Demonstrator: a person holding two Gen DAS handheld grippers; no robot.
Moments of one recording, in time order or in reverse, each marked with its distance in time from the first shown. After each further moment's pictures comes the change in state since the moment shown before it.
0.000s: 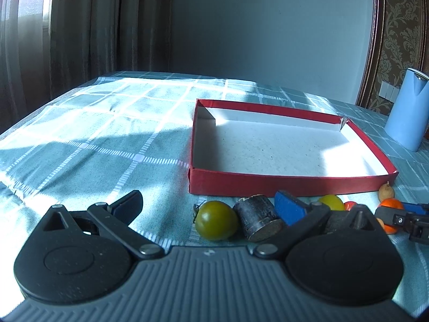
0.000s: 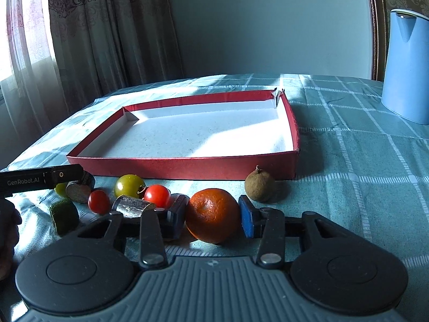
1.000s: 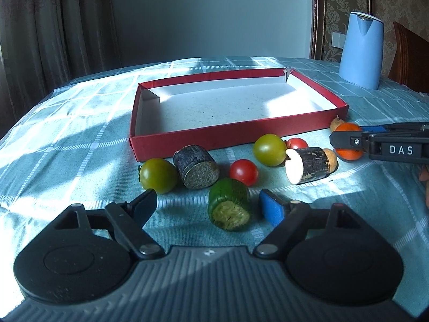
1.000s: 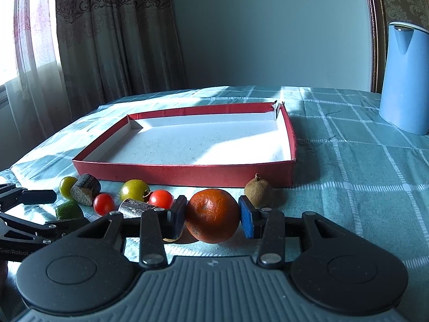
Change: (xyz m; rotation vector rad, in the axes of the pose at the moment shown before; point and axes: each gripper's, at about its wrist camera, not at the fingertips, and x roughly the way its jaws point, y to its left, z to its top) left arm -0.018 -0.043 -0.028 0.238 0.092 -0.119; right arm -0.012 0.004 -0.002 -0.028 -0.053 -0.005
